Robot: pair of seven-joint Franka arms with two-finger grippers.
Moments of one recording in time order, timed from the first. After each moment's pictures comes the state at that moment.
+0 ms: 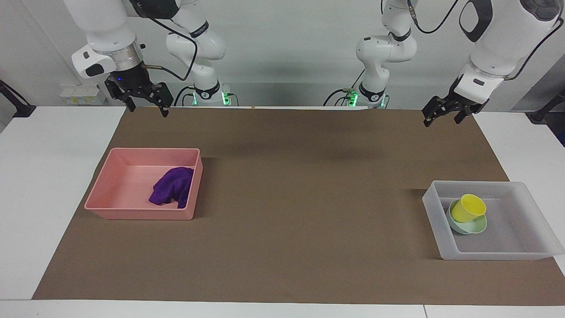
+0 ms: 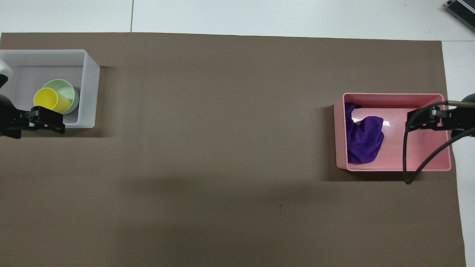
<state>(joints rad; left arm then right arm) -0.04 -0.03 -0.03 -1.63 -0.01 1.53 -0.13 -0.15 -0.03 0.16 -1.57 -0.04 1.50 0.19</state>
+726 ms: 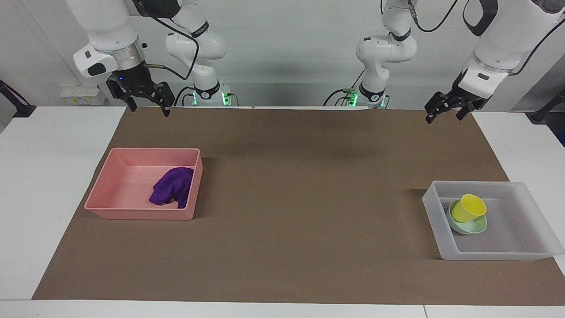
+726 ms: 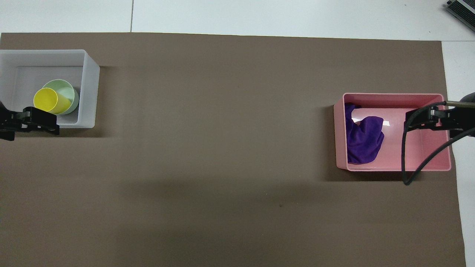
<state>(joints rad) -0.04 -0.04 -0.02 -1.61 -0.01 1.50 -0.13 -0.04 -0.03 0.07 -1.56 -0.04 1.50 0.19</state>
